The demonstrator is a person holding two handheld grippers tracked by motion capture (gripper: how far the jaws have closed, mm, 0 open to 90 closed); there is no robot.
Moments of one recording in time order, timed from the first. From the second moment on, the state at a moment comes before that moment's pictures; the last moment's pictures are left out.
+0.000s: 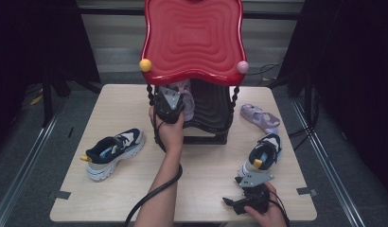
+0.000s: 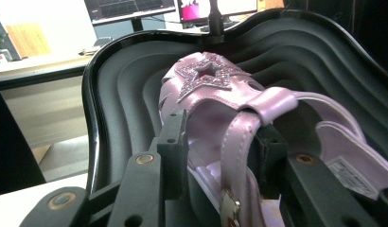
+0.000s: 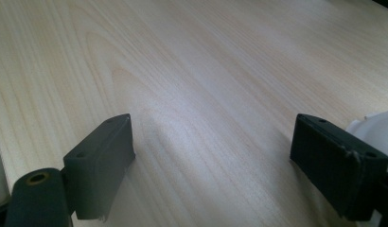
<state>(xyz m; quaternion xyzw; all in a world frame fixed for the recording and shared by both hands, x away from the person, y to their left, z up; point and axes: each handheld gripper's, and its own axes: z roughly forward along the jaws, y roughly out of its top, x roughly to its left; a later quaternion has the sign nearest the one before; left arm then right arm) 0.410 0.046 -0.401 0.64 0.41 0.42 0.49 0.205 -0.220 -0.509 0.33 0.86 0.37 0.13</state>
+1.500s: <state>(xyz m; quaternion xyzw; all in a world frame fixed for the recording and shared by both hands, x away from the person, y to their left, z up) 0.397 0.051 -0.402 0.64 0.42 0.40 0.51 0.205 -0.221 -0.509 0.33 0.86 0.37 0.13</state>
